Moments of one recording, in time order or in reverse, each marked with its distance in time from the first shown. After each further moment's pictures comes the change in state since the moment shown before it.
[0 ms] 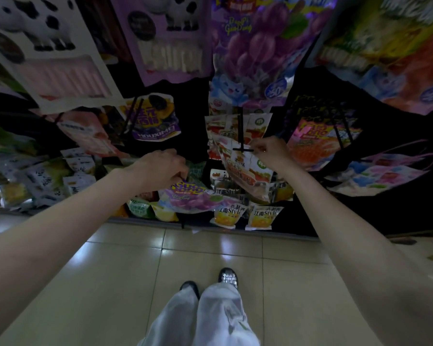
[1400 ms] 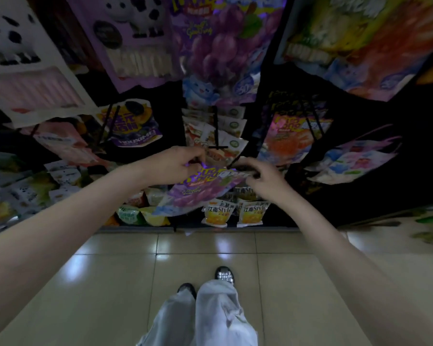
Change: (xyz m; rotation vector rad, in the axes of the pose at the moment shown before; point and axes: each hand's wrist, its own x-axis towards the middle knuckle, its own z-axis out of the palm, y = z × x) left_hand 0.016 0.055 -0.047 -0.709 0.124 0.046; right_hand -0.089 0.020 -0.005 0.244 -0.032 -0.092
